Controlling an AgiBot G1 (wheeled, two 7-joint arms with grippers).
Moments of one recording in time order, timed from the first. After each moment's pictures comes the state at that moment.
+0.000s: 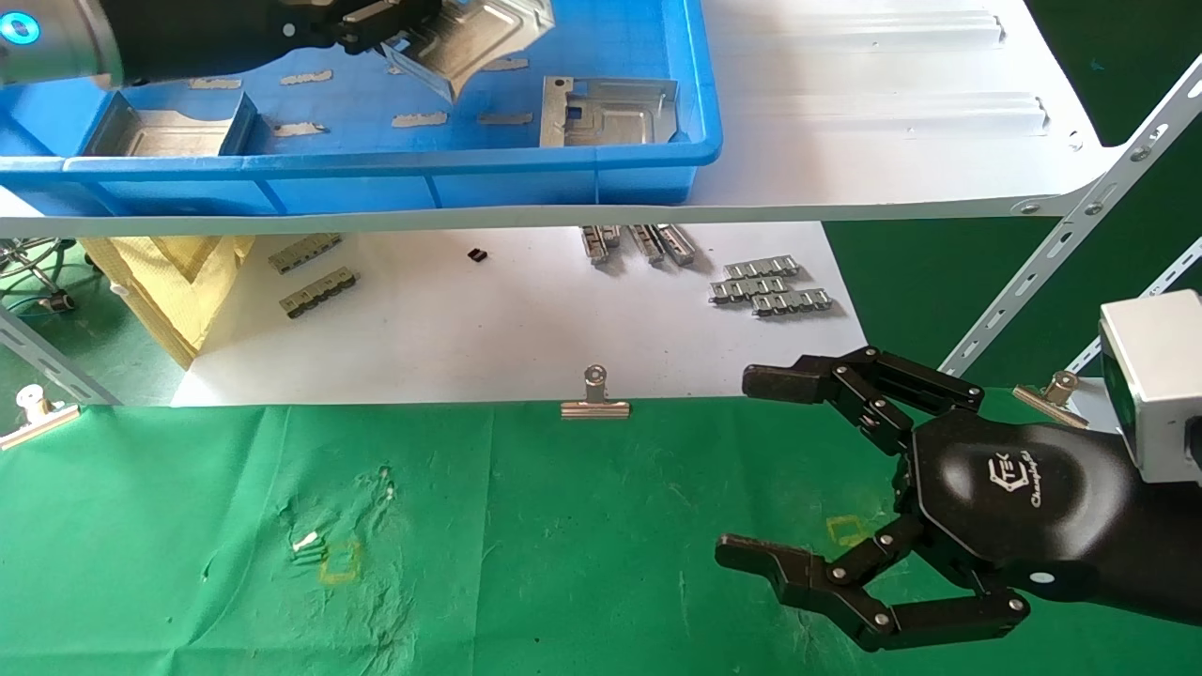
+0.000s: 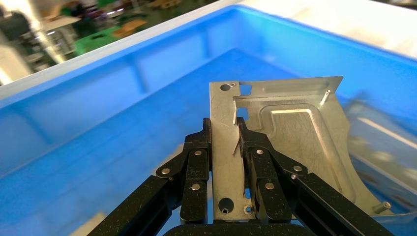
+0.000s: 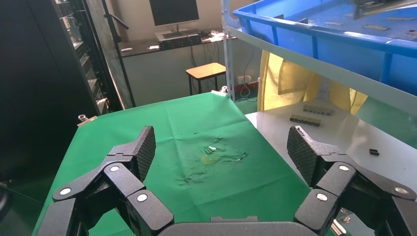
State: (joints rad) left arm -2.06 1.15 0.49 -0.06 1.30 1.15 0.04; right arm 1.07 -0.55 -0.38 1.22 -0.63 -1.42 0.12
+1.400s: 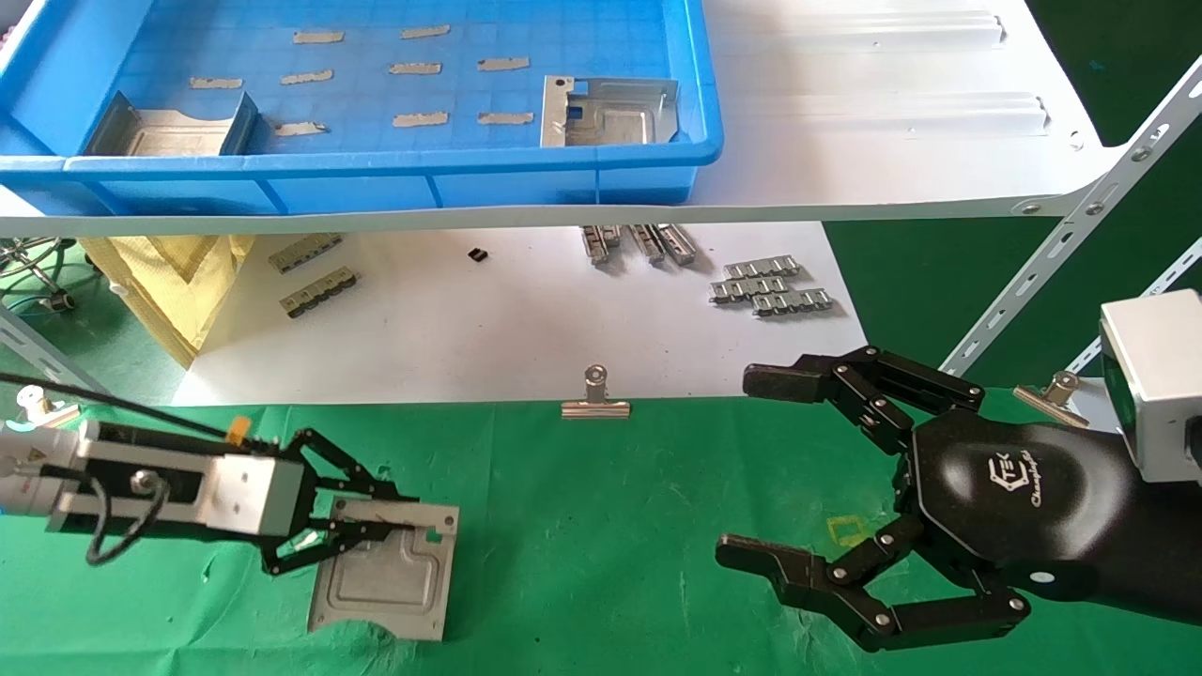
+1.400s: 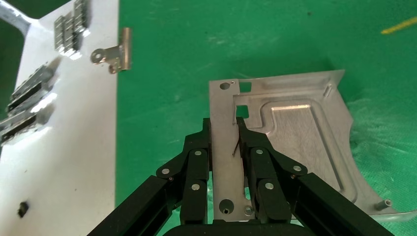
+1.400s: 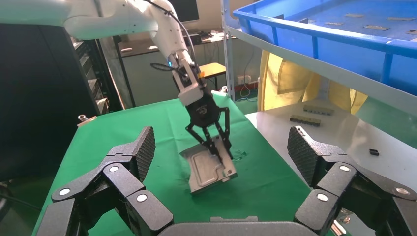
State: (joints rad) left arm -1.66 0.88 0.82 -0.38 1.26 1.56 0.72; right arm 1.07 -0.55 -0.38 1.22 -0.63 -1.42 0.12
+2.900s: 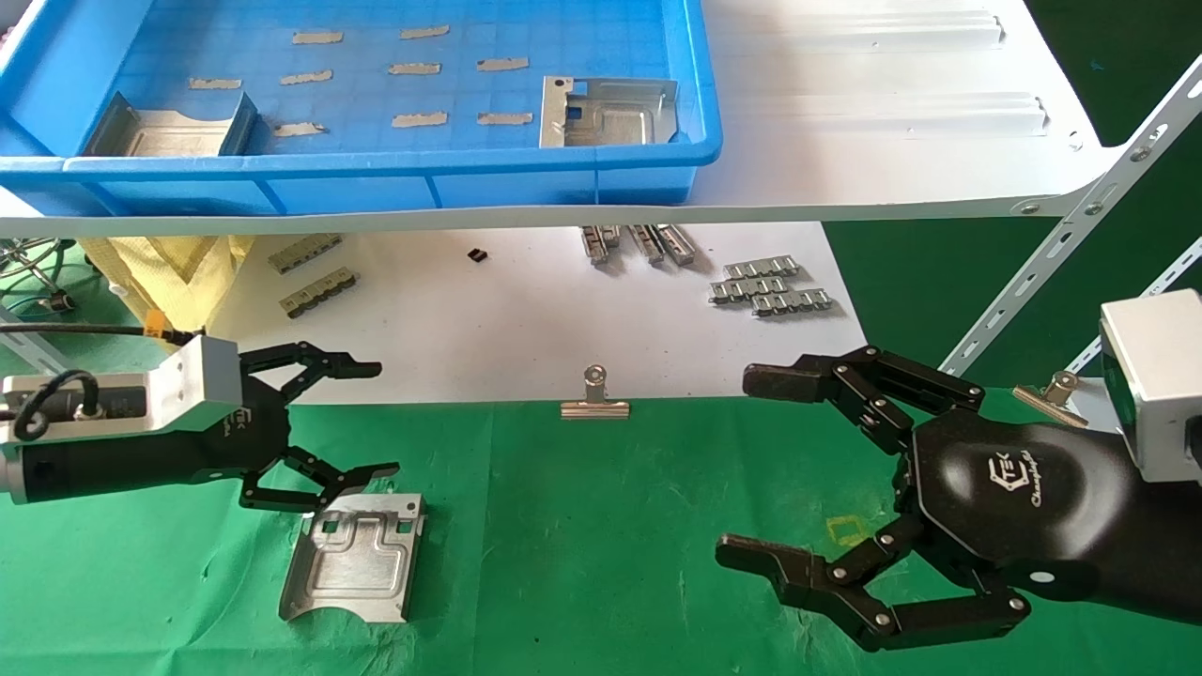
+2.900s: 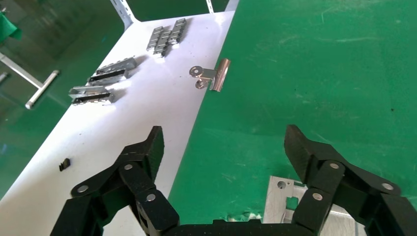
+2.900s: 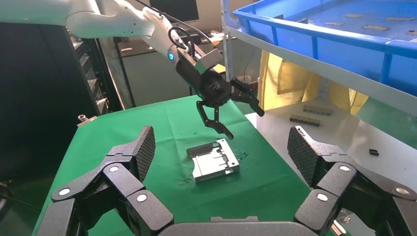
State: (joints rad) left arm -1.64 0.88 0.74 -0.11 1.06 1.60 0.65; right arm 1.07 -0.55 -0.38 1.22 -0.63 -1.42 0.12
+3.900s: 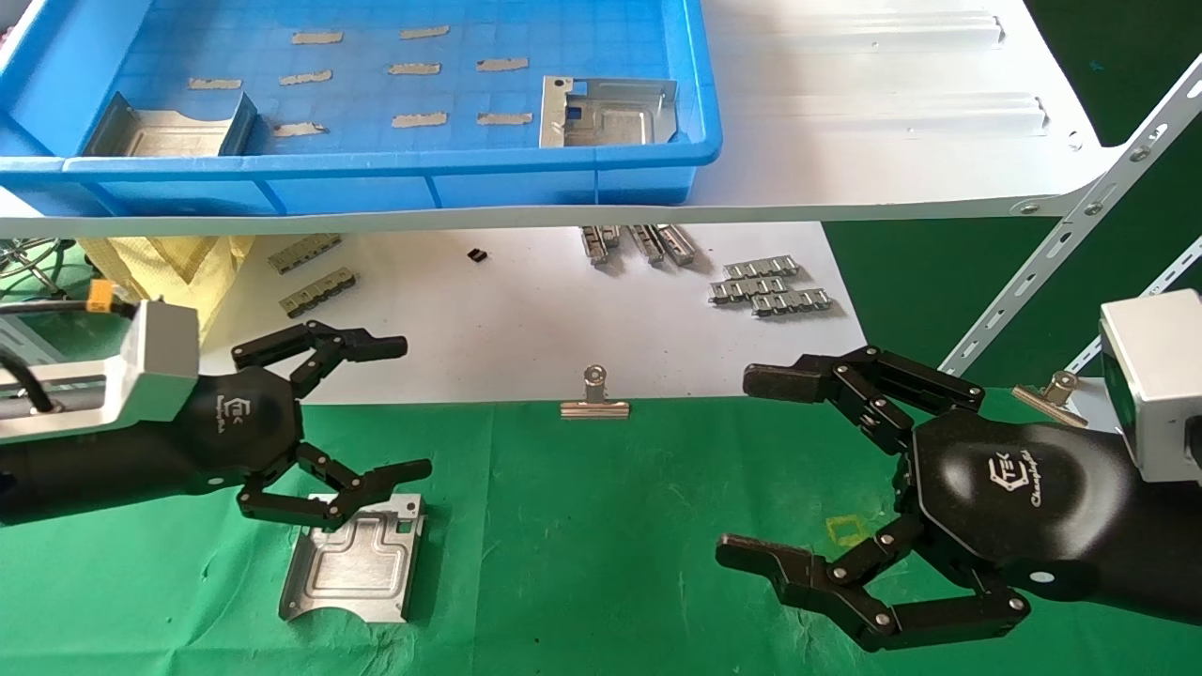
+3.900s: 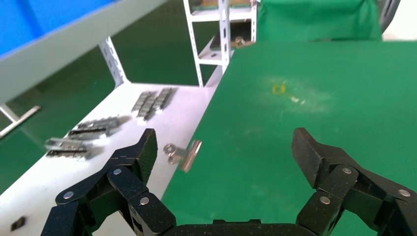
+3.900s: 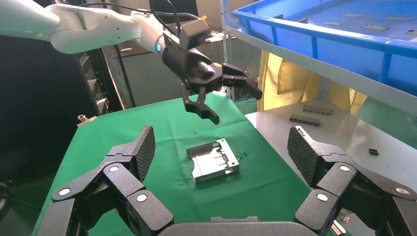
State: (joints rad) left arm -1.38 0.76 0.53 -0.65 0.91 1.55 0.27; right arm 1.07 -0.55 -0.38 1.22 -0.63 -1.42 0.12
